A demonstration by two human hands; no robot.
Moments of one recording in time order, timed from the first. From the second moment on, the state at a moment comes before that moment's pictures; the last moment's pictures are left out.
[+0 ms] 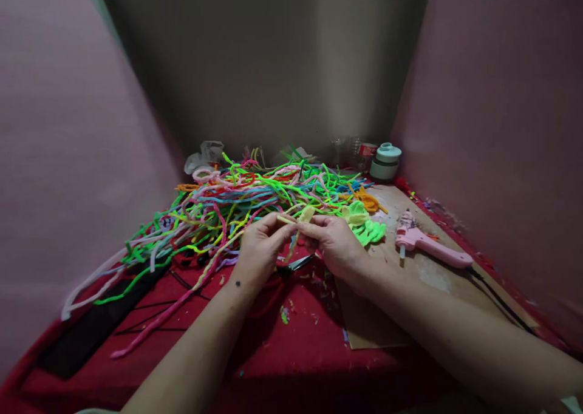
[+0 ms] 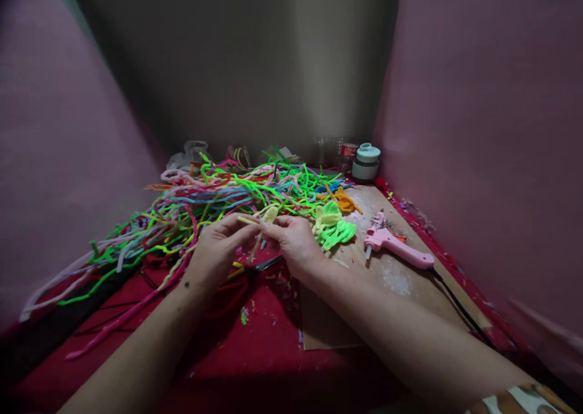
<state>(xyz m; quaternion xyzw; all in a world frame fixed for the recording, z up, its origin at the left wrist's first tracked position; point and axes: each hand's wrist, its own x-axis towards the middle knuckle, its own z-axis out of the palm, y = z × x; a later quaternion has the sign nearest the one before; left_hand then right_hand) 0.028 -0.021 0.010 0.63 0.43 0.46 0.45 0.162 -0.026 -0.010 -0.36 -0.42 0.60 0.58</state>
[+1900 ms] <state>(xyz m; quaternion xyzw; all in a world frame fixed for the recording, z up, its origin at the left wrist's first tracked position) 0.024 -0.015 0.000 0.56 0.46 0.39 0.57 0.178 -0.019 -0.011 -0.39 -0.54 0.44 0.61</state>
